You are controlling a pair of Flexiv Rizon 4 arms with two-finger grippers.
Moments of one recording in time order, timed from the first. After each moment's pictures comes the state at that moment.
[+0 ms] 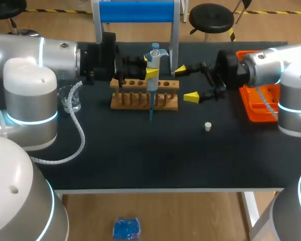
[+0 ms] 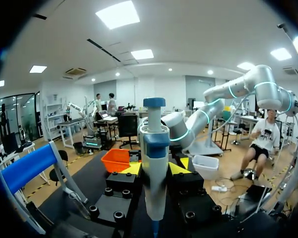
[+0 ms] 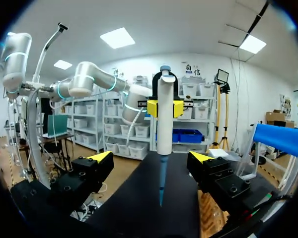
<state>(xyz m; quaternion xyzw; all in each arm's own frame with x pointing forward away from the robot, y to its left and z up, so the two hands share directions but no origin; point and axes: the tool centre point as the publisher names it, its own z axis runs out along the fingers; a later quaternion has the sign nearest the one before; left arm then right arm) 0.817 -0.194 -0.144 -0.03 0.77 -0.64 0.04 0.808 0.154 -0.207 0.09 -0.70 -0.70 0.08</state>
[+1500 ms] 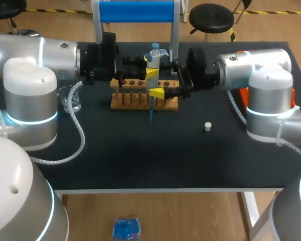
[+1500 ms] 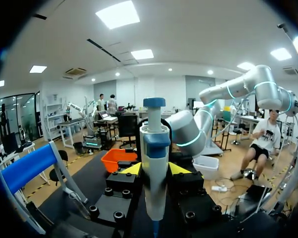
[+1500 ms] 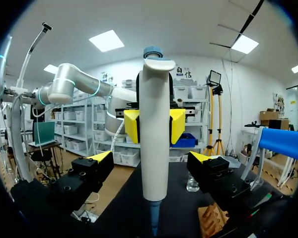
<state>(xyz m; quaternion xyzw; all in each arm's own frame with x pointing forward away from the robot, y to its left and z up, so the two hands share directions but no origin) 0.817 -0.194 -0.144 -0.03 0.77 -0.64 0.04 0.809 0.237 -0.188 0.05 -0.70 -0.71 0.06</state>
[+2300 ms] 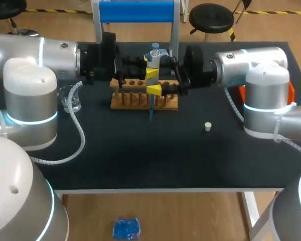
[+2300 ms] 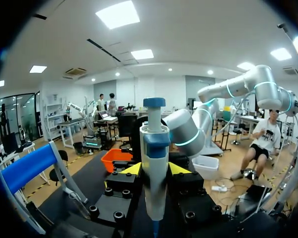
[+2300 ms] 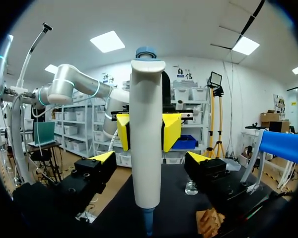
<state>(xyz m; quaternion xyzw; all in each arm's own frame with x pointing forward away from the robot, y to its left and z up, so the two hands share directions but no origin) 0.817 -0.194 -0.144 -0.03 0.77 -0.64 0.04 0.815 0.244 -0.182 0.06 -0.69 -0.72 0.06</state>
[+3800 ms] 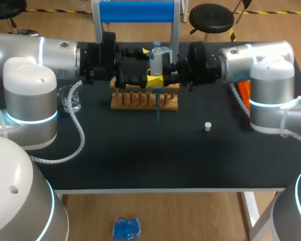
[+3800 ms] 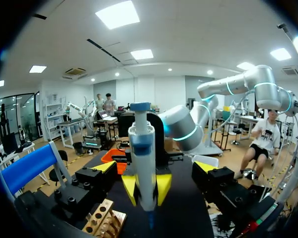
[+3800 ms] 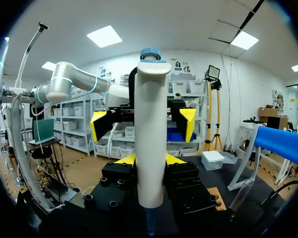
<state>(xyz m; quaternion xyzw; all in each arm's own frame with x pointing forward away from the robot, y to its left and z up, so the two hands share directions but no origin) 0.818 -0.193 -0.144 -0.03 0.77 -0.64 0.04 0.829 0.223 -0.184 0.05 -0.72 -0.69 0.06</state>
